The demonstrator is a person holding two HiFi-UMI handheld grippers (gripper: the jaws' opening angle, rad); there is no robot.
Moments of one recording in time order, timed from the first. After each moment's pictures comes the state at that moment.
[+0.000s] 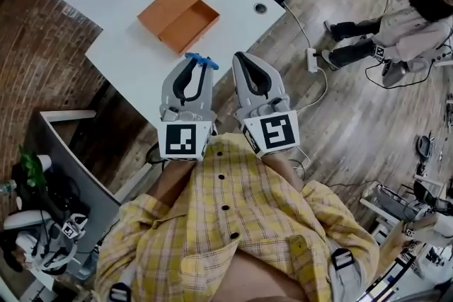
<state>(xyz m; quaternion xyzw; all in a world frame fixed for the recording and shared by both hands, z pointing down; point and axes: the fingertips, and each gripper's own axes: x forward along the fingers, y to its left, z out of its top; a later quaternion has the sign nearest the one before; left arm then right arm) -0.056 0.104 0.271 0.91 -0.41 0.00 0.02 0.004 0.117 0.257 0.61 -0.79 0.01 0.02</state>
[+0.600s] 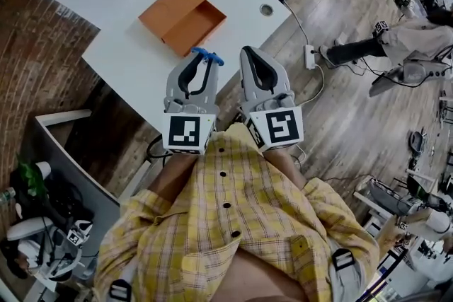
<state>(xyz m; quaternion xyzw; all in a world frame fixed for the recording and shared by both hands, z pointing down) -0.072 0.039 0.297 0.92 -0.39 0.02 0.06 -0.009 0.051 0.271 0.63 -0.78 0.03 0.04</state>
